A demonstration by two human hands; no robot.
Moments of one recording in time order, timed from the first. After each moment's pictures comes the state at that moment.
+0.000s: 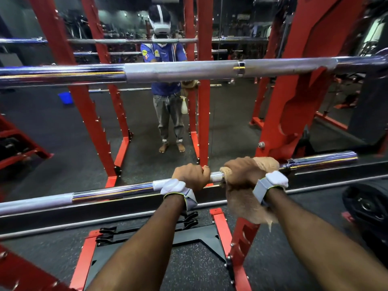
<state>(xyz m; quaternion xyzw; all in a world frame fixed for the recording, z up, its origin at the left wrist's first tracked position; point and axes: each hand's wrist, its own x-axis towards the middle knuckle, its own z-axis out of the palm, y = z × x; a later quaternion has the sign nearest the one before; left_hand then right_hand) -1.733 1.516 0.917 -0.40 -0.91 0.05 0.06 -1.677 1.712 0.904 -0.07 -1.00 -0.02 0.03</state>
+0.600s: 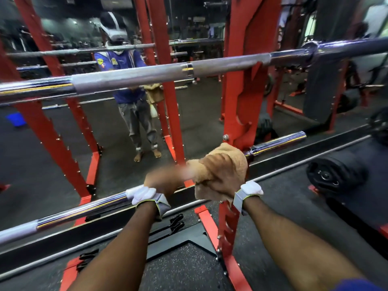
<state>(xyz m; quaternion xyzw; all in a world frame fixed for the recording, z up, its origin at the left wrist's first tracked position) -1.726 1.508 0.916 -0.41 -0.91 0.03 0.08 -1.606 1.703 0.890 0.02 -0.96 0.04 0.28</state>
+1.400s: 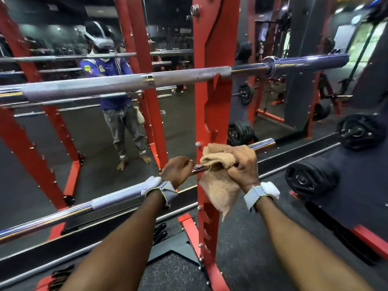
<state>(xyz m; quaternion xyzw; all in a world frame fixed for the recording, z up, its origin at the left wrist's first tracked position) -1.678 1.621 0.934 -0.42 -0.86 -0.28 0.01 -1.526 1.797 0.921 -0.12 -0.87 0.10 0.47</state>
